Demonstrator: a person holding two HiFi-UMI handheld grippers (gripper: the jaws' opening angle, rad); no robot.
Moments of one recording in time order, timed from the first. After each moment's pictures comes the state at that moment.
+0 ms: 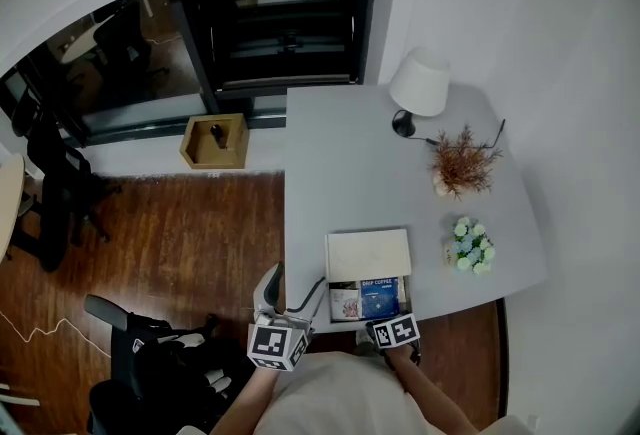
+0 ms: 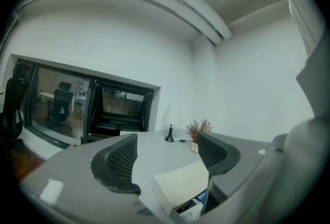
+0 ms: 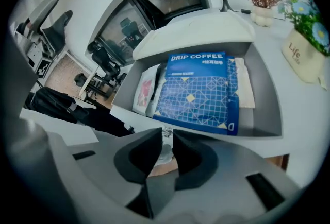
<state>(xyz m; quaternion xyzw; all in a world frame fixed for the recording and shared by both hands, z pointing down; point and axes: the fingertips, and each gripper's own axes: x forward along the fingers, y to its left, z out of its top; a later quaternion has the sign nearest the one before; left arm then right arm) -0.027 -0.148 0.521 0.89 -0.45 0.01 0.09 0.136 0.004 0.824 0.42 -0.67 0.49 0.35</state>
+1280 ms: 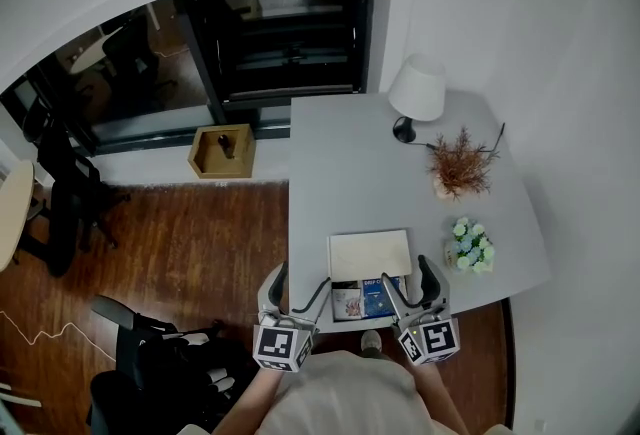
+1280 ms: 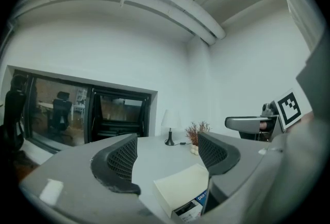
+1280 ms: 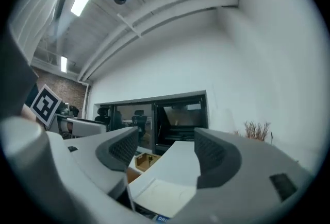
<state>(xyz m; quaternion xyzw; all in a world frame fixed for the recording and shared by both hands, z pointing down) -0.018 -0.132 0.496 0.89 -0.45 0.01 0.05 0.165 -0.096 0.476 0.61 -0.79 -0.01 0.00</state>
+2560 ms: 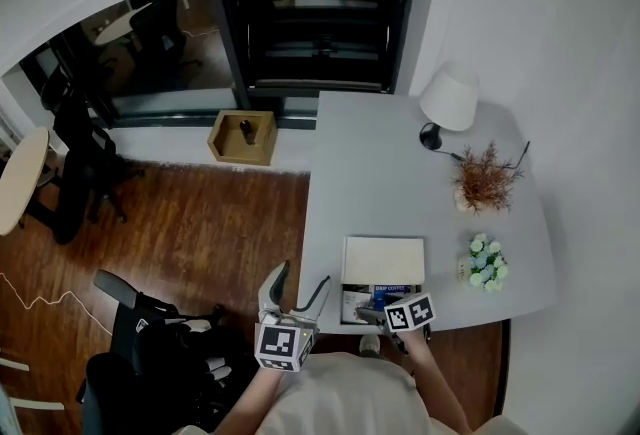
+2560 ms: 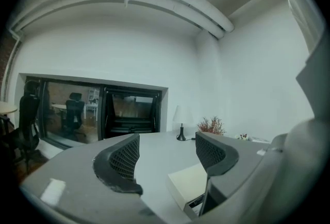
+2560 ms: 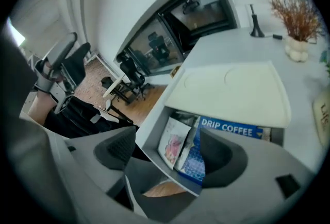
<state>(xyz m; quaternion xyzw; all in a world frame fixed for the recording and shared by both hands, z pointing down) -0.048 -0.141 0.505 0.86 -0.50 0.03 0.06 0.103 -0.079 0.746 0.34 -0.78 0.43 0.28</state>
